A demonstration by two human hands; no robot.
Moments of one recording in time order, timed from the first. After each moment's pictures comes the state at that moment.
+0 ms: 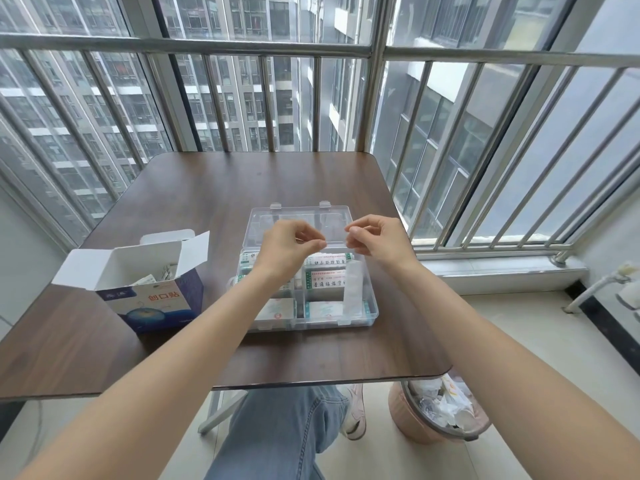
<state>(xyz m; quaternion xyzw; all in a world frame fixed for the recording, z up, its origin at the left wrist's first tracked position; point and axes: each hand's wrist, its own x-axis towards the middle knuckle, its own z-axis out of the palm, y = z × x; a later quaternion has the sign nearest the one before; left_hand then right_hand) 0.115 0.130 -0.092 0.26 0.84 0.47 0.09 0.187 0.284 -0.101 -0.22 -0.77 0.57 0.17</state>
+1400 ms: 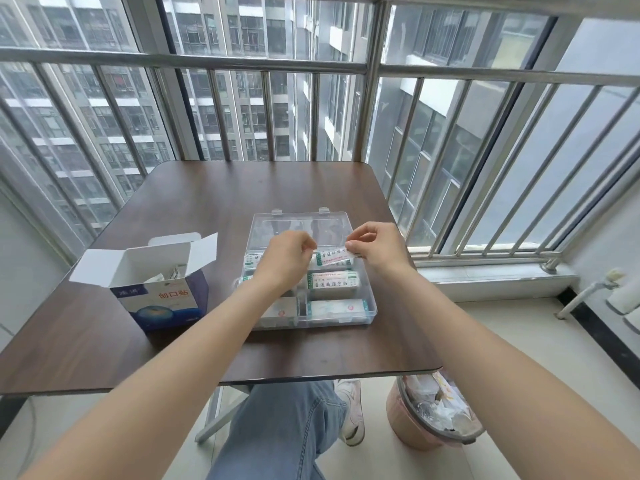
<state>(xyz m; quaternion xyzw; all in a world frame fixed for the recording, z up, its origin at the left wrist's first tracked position) 0.121 0.123 -0.093 0.31 0.89 0.31 0.05 0.194 0.272 -0.096 -0.29 -0.81 0.48 0.18</state>
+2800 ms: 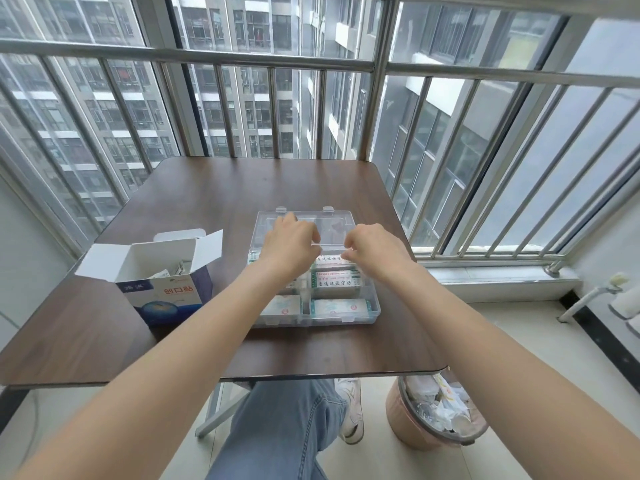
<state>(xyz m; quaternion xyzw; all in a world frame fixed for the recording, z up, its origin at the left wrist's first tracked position) 0.111 0.129 -0.082 0.33 0.92 0.19 0.04 0.188 0.259 -0.079 -0.18 -0.98 0.11 0.03</state>
